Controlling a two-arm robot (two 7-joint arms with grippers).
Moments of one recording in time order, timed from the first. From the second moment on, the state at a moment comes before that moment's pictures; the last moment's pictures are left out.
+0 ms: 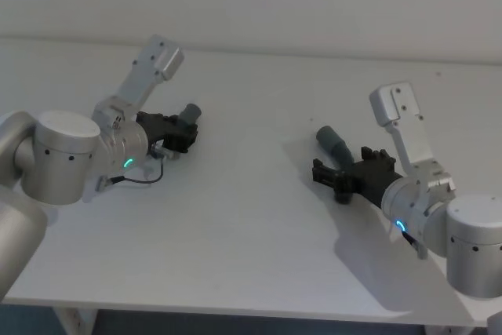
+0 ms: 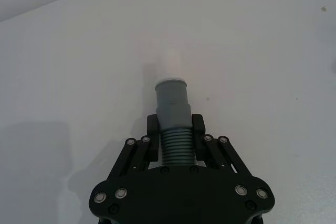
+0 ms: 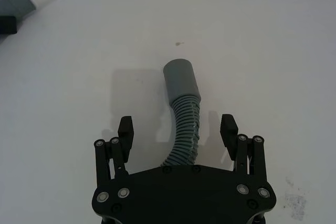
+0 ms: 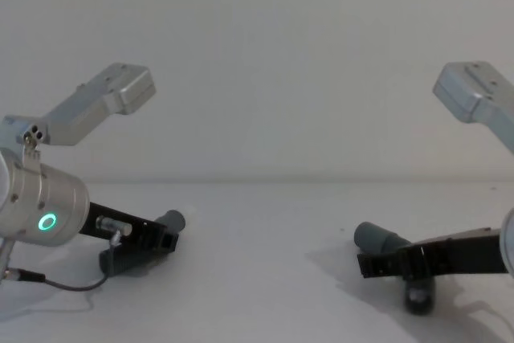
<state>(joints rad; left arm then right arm) -0.44 0.33 0.43 -1.46 -0.29 0.67 -0.17 0.18 0.23 -0.35 -1.68 0.18 0.67 0.09</state>
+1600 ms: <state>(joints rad) -0.44 0.33 0.43 -1.46 -0.28 0.67 -0.17 0.17 0.23 -0.35 -1.68 0.17 0.65 0.10</state>
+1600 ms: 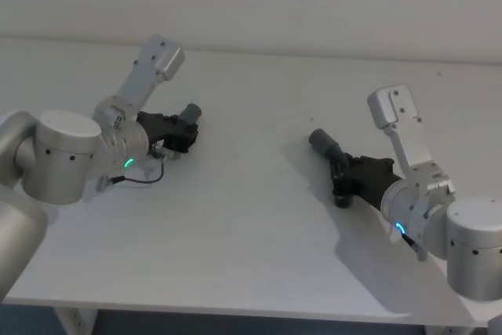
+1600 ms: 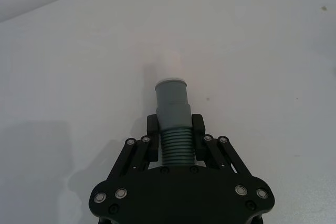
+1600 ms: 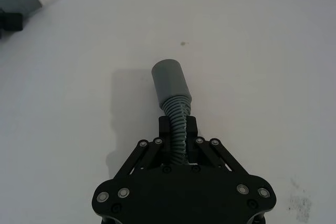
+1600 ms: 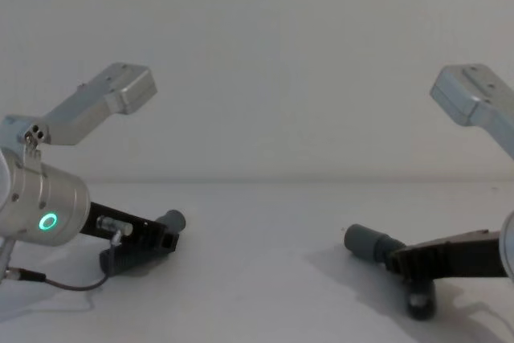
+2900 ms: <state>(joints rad) -0.47 0.50 0.57 -1.57 -0.10 0.40 -0.27 0.15 0.52 -0.34 -1.70 0.16 0.16 0.46</state>
